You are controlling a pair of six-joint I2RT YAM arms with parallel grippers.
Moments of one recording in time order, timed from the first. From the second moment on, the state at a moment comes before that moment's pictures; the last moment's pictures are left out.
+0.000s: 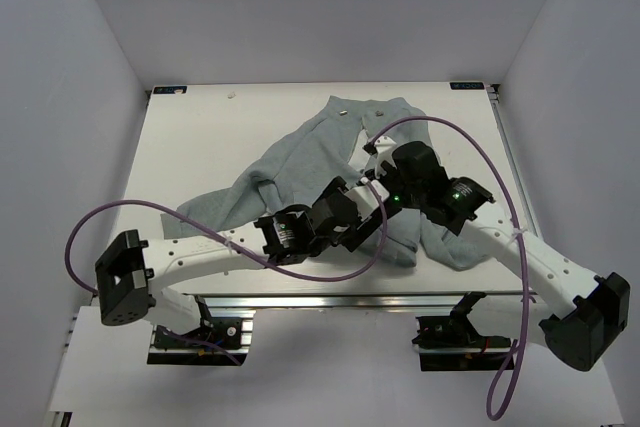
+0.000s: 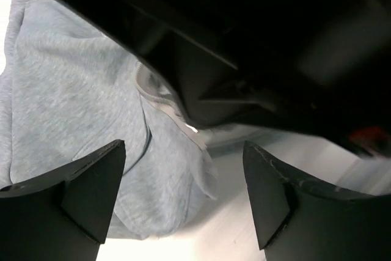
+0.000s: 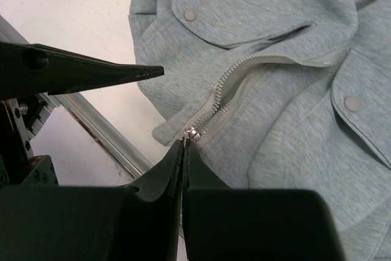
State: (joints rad) left arm -1.20 1.40 1.07 -0.23 -0.44 0.01; right arm 0.73 1.14 1.05 -0.59 -0.21 0.21
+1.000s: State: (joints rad) left arm -1.21 1.45 1.02 -0.13 -0.45 0.03; right arm 0.67 1.17 1.10 -0.63 -0.23 0.23
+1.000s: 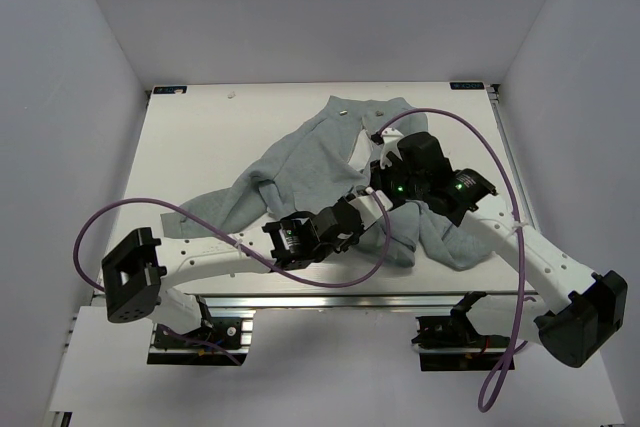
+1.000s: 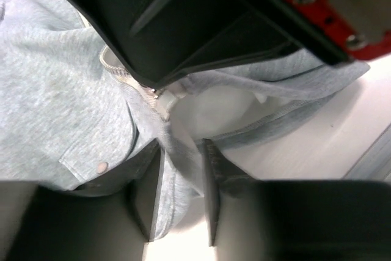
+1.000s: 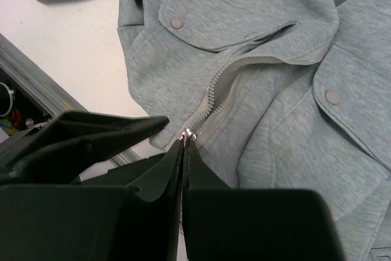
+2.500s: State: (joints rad) left arm -1.18 1.24 0.92 -0.26 -0.41 -0.08; right arm 0.72 1.28 1.06 -0.44 -0.28 0.12
